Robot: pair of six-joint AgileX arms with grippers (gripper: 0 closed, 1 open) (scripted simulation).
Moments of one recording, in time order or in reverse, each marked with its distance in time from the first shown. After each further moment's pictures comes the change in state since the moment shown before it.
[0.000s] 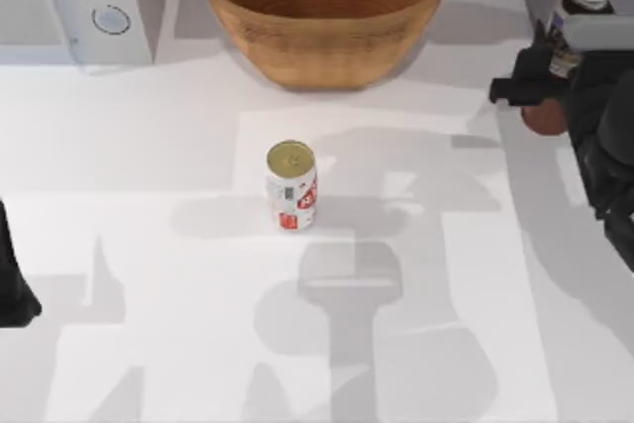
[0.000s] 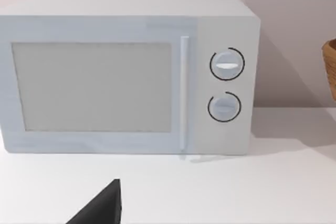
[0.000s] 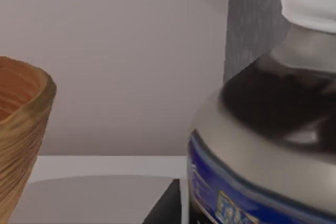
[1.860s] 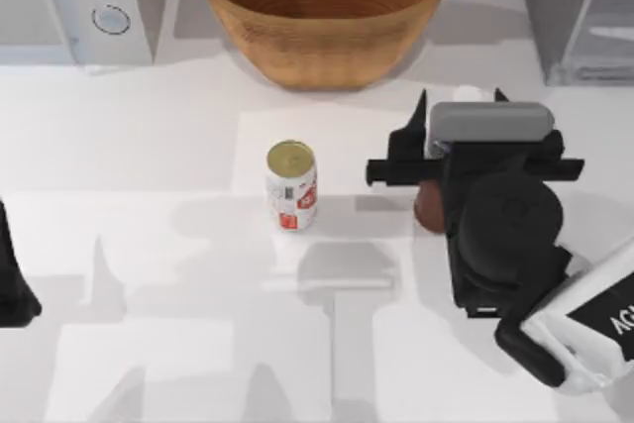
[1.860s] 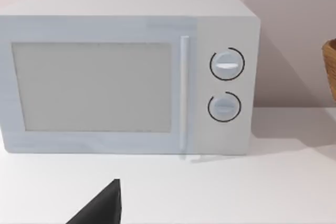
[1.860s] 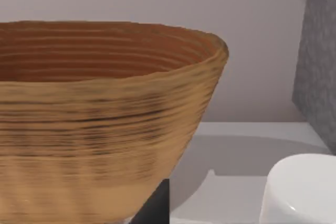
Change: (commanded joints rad) left arm 0.000 0.000 0.000 0.000 0.000 0.000; right arm 0.429 0.040 -0.057 0.115 0.430 -0.004
